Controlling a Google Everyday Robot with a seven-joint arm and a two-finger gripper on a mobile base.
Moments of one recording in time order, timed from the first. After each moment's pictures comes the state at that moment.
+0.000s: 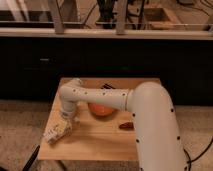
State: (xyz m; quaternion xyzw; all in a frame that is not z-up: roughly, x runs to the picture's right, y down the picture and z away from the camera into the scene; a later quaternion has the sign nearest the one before) arm -0.236 0.206 0.818 -0.46 -0.10 0.16 0.87
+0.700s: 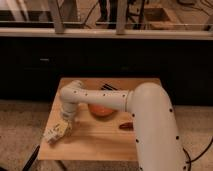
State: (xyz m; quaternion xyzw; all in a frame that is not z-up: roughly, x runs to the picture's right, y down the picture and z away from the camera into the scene) arm -0.234 0.214 0.825 -0.46 -0.09 0.16 0.87
